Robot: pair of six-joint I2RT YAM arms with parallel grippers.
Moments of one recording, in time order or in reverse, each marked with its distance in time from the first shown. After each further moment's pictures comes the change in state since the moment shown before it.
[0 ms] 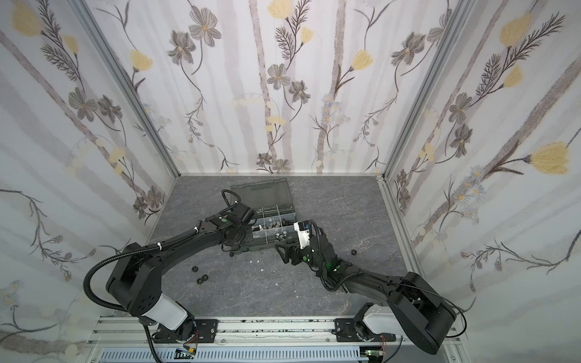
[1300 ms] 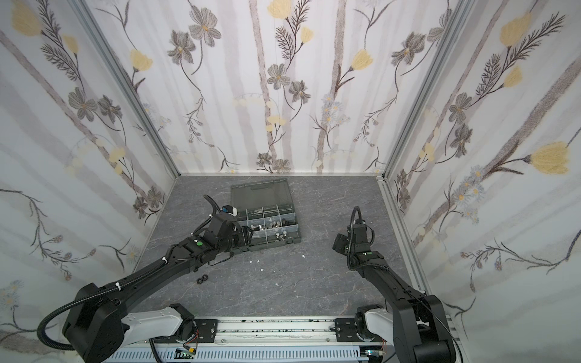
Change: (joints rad) left arm -0.003 -0.383 -0.305 0.363 0.119 0.091; right arm -0.620 -0.116 0.054 -0.673 0.205 0.016
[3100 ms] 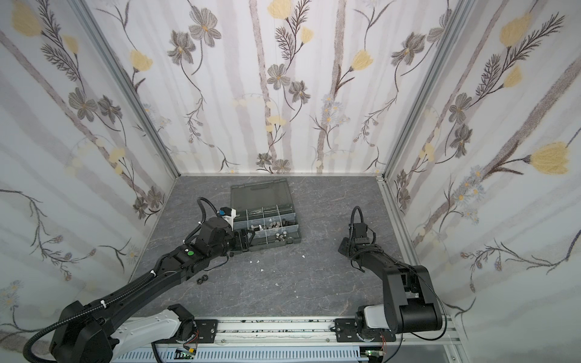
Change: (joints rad) left arm 0.000 -0.124 -0.077 0.082 0.084 0.056; right arm -0.051 0.240 0.062 -0.017 0.007 0.029
